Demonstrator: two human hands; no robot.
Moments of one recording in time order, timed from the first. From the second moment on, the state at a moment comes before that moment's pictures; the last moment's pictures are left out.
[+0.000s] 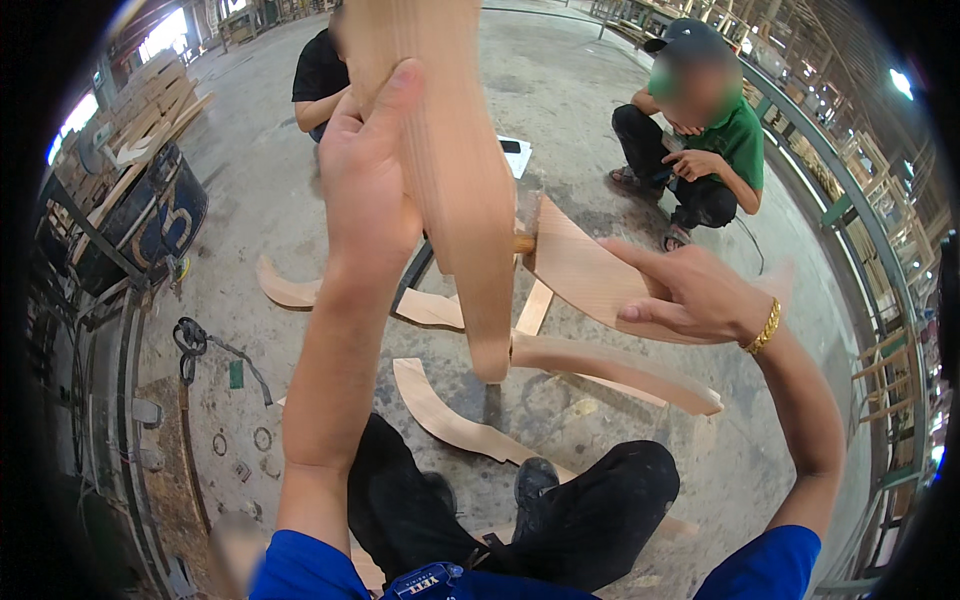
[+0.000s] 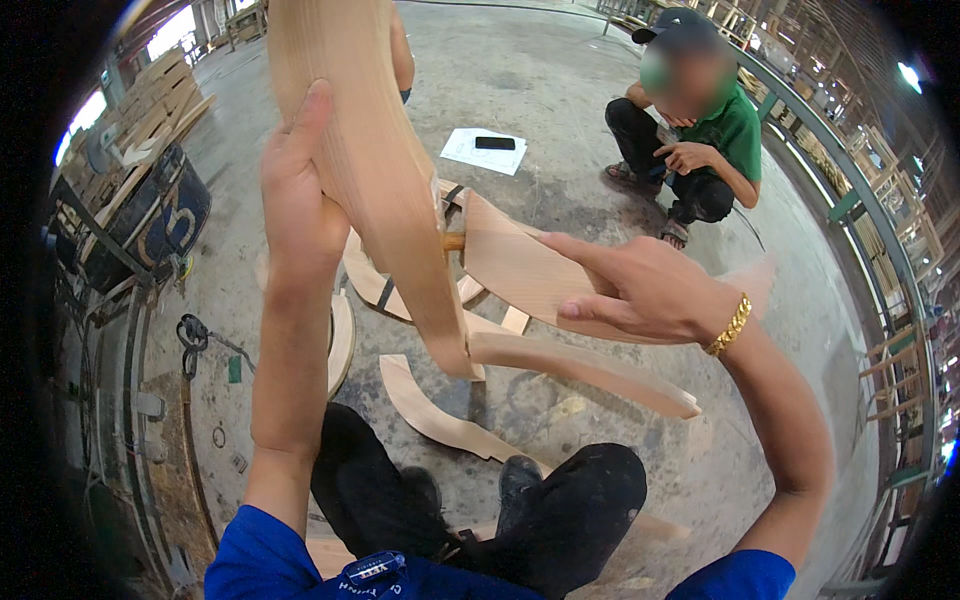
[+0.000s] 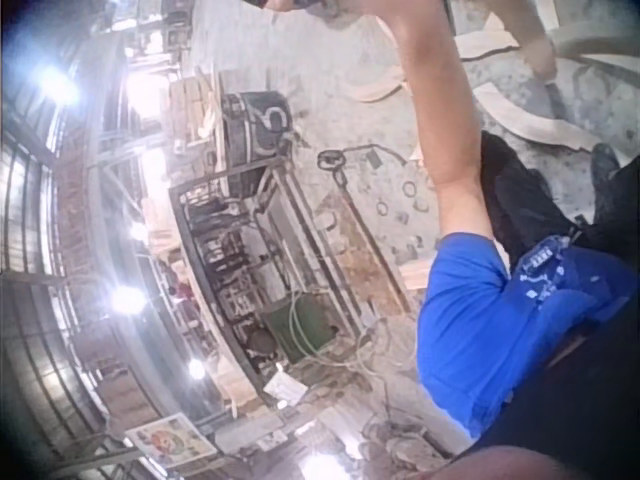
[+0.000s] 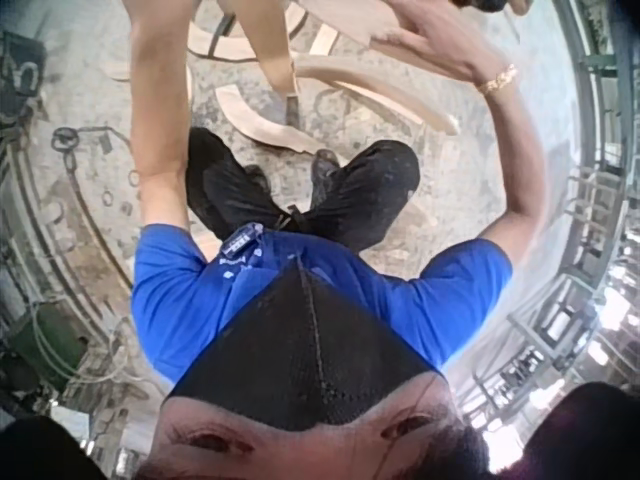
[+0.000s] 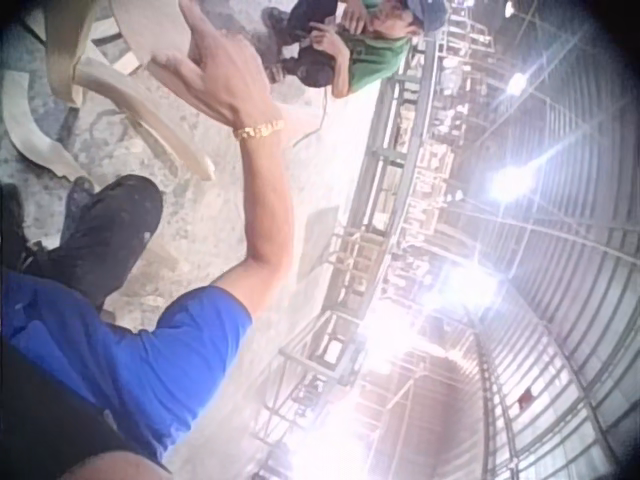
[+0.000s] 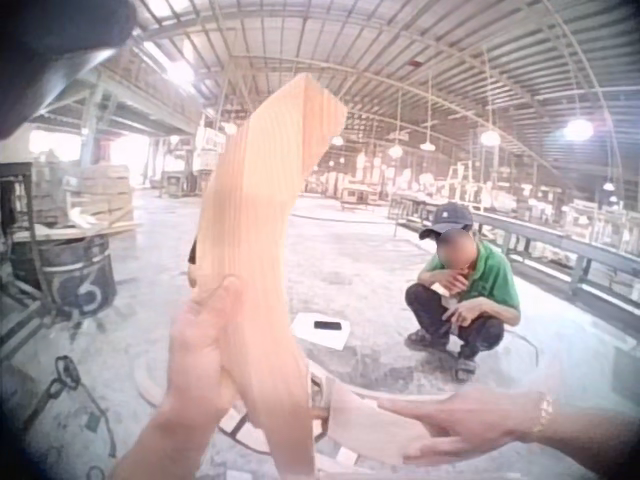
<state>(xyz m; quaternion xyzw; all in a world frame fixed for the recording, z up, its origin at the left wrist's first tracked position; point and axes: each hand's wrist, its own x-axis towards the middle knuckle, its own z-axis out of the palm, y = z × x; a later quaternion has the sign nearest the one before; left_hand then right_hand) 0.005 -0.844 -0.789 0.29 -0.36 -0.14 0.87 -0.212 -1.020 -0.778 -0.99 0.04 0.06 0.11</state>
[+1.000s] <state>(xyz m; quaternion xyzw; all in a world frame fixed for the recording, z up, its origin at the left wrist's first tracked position) 0.013 -0.898 -0.842 0.48 -0.37 -0.06 0.80 -0.141 -1.023 -0.783 -0.98 -0.03 -0.10 0.17</state>
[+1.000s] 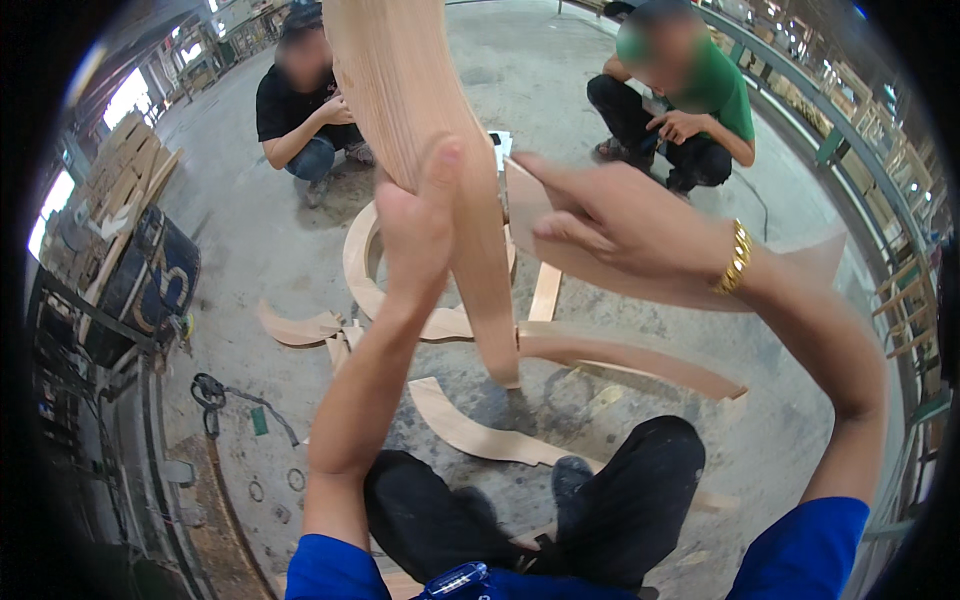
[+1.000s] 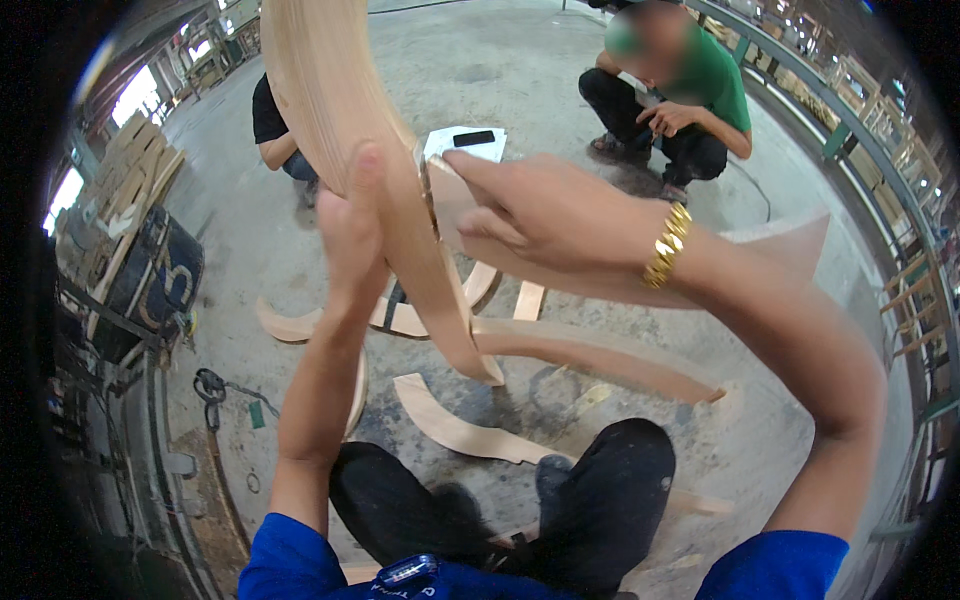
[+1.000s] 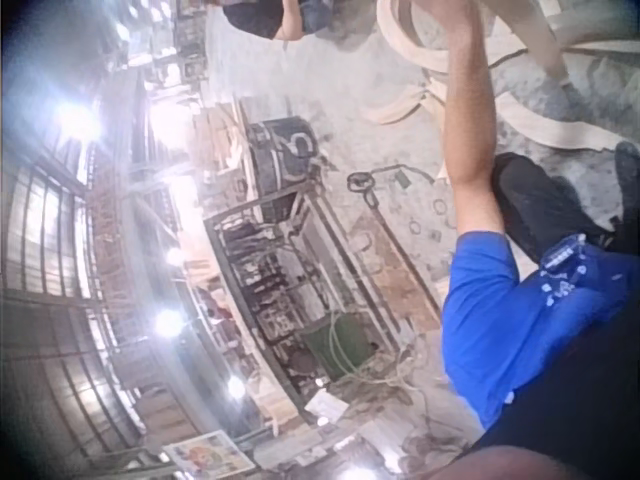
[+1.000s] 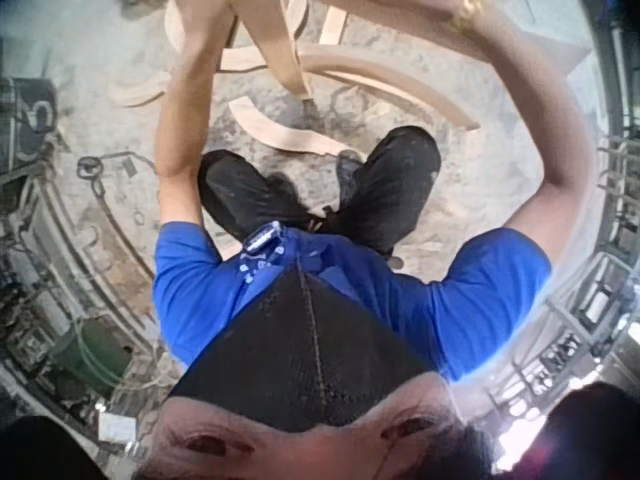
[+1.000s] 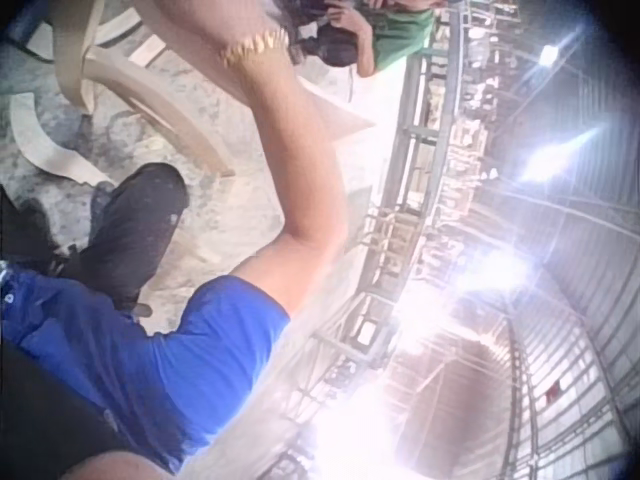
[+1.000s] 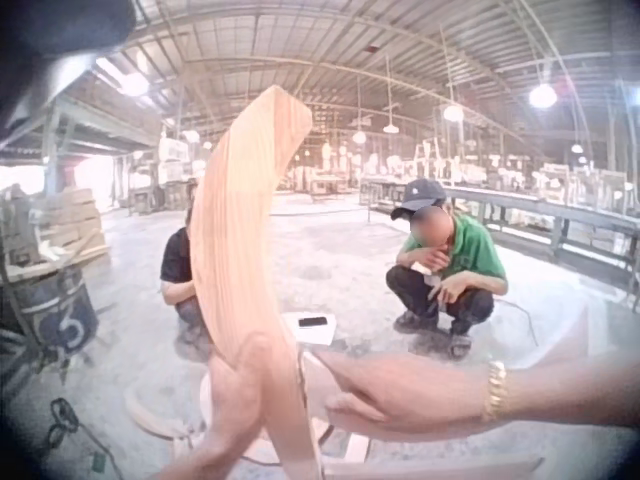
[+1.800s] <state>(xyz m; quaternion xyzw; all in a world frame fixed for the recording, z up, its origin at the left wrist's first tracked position) 0.018 -0.908 -0.848 0.44 -0.36 -0.09 0.82 -0.107 -1.031 -0.788 -0.97 -0.07 -0.16 0.15</state>
